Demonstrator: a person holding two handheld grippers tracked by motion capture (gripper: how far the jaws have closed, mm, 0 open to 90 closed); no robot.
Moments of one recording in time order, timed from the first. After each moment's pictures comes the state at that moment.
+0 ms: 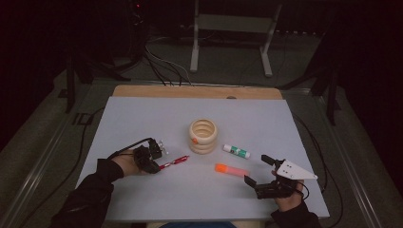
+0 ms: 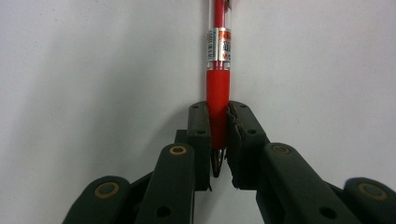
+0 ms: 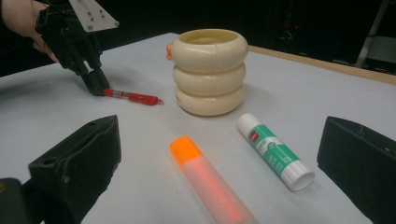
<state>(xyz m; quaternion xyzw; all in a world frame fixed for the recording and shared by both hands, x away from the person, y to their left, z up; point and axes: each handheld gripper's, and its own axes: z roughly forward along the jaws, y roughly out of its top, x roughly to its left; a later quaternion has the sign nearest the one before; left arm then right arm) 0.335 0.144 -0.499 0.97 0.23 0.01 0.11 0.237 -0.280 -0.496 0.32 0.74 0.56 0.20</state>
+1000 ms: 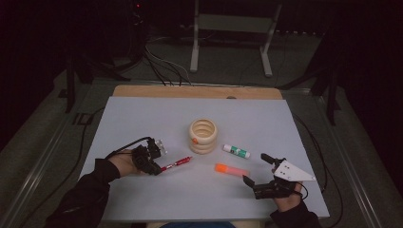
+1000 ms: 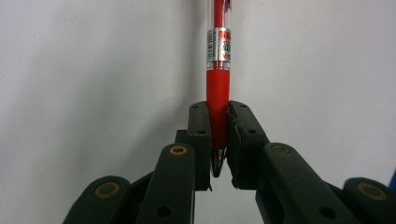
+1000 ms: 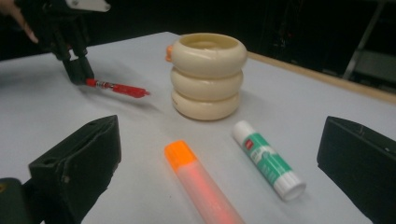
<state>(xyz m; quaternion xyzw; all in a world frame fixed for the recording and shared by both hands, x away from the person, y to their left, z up) 0.328 0.143 -0.481 0.96 0.22 -0.04 0.15 0.233 -0.271 -0.489 0.29 0.75 0.54 0.24</state>
